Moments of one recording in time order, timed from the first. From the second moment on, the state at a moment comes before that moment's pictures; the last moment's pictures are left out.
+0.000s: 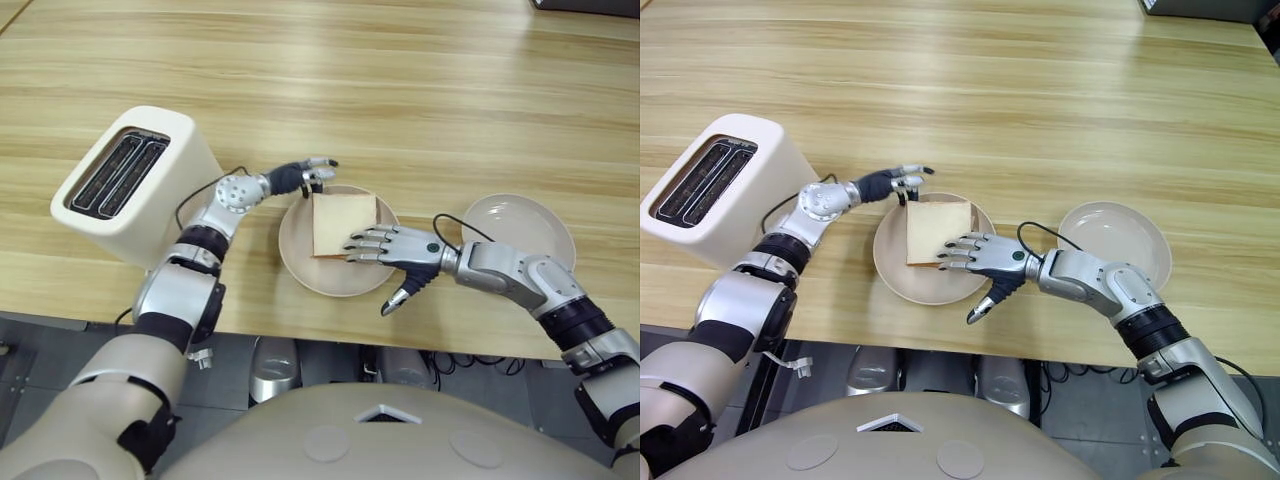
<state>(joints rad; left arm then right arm) -0.76 0.30 -0.23 1.16 0.28 -0.60 -0.44 -0.25 -0.73 0.52 0.19 -0.91 -0.81 0.13</state>
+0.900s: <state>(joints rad) -0.05 0.67 -0.10 -0.02 0.00 -0.47 -0.59 -0.20 -0.67 0.33 0.05 -0.56 -0.81 0.10</state>
